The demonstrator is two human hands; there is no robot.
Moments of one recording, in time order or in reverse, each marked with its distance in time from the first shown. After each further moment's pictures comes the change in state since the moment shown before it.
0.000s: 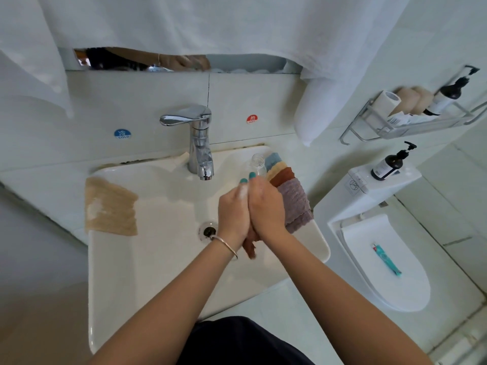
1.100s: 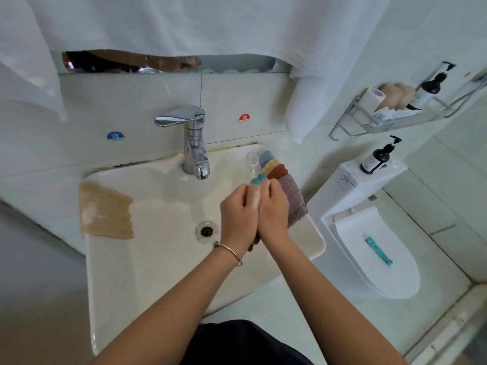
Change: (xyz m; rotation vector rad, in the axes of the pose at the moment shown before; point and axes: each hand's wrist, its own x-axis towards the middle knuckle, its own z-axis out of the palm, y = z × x) left_hand -0.025 0.004 0.003 0.133 -0.035 0.251; right_hand -0.023 -0.001 -0.008 0.288 0.231 0.116
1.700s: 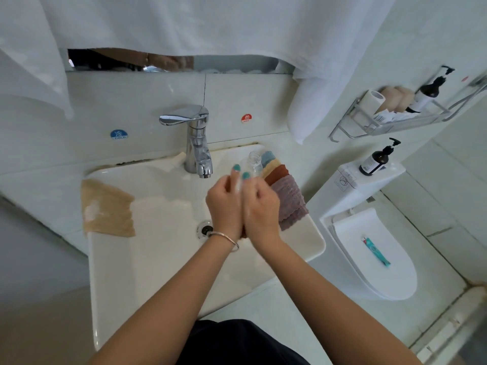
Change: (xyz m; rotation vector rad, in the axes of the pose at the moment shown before) left_hand 0.019 -0.004 -0.014 -0.097 0.146 -0.071; right_hand -0.010 -0.010 0.015 0.005 -0.057 -0.111
